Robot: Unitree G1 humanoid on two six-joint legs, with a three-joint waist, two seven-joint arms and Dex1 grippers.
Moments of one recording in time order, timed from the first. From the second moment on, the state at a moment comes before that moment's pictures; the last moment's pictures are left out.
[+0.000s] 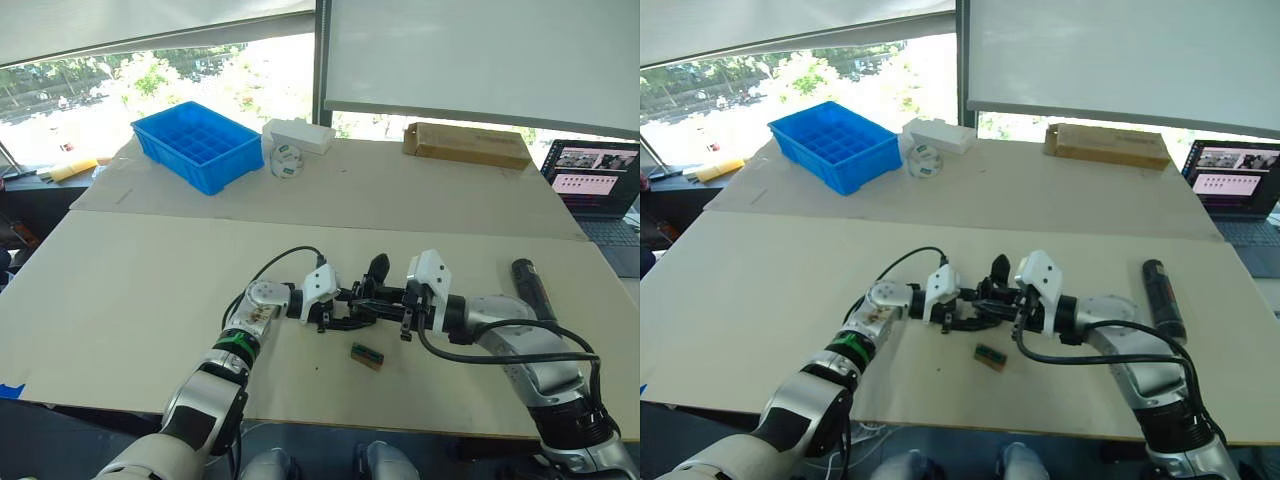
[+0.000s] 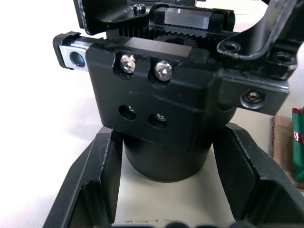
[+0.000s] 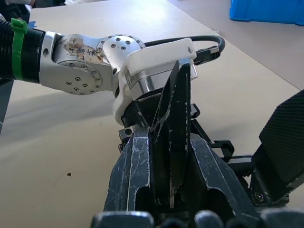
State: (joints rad) left arm -0.82 0.12 -0.18 1.00 -0.01 -0.33 -1.24; right arm -0.33 -0.60 0.13 -0.29 0.42 0.47 0.88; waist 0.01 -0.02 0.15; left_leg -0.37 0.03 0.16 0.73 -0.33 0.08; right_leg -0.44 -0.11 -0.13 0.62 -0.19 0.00
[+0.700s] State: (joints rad) left arm -0.81 0.13 -0.19 0.99 -0.01 -0.32 -1.23; right arm -0.39 -0.64 0.16 -0.27 0.43 0.60 0.89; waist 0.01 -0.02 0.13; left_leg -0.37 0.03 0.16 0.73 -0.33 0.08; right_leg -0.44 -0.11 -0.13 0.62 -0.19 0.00
